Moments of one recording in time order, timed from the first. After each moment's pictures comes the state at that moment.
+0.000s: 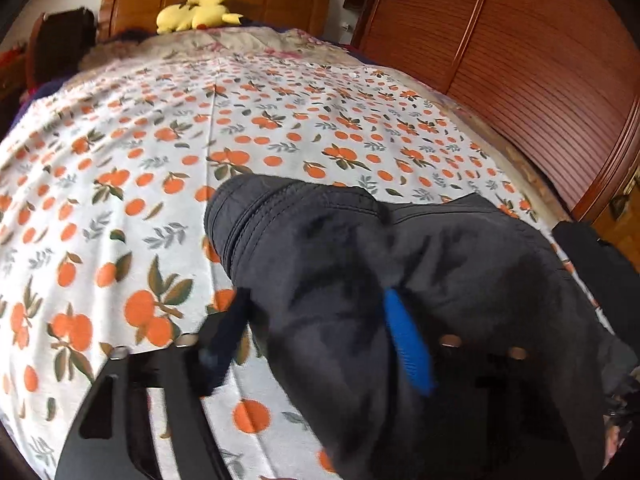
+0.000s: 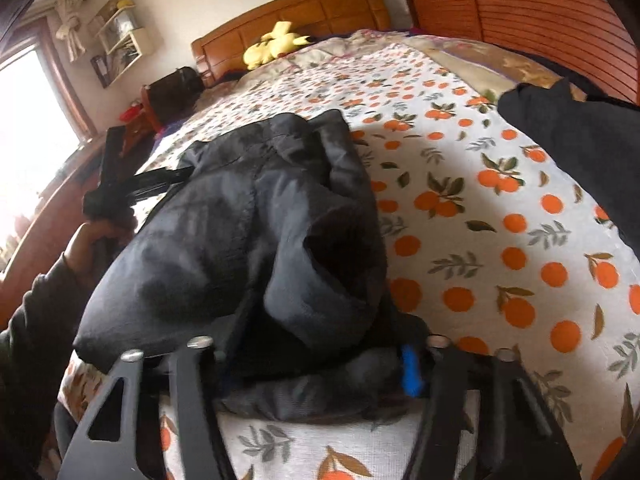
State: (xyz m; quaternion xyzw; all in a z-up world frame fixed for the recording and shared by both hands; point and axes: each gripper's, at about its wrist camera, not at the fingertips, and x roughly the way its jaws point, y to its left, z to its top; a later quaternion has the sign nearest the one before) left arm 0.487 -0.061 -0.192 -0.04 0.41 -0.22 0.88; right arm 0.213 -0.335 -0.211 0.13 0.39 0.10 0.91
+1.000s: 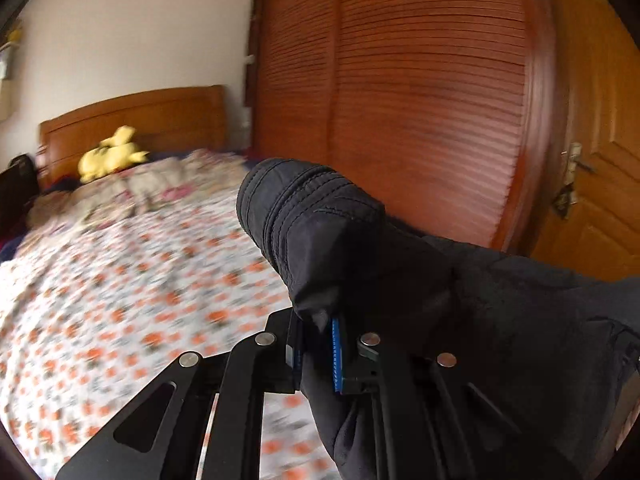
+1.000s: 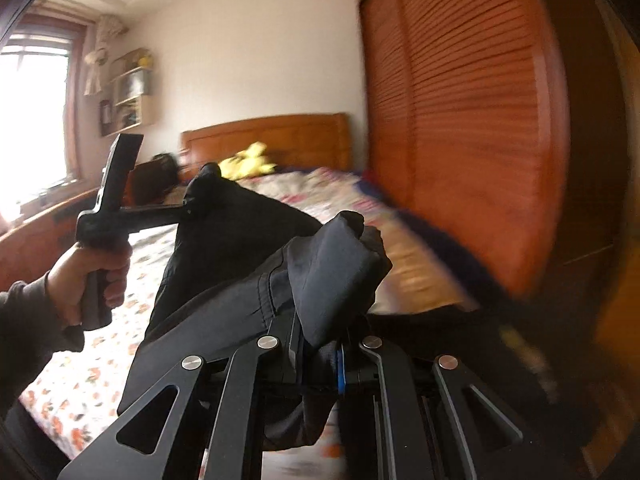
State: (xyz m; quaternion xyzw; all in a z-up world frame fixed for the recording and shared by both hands) left arm 0.388 -0.380 0.023 0.03 0.23 -0.30 0.93; right arm 0.125 -0.516 -0.025 0.02 0.18 -0.01 0.98
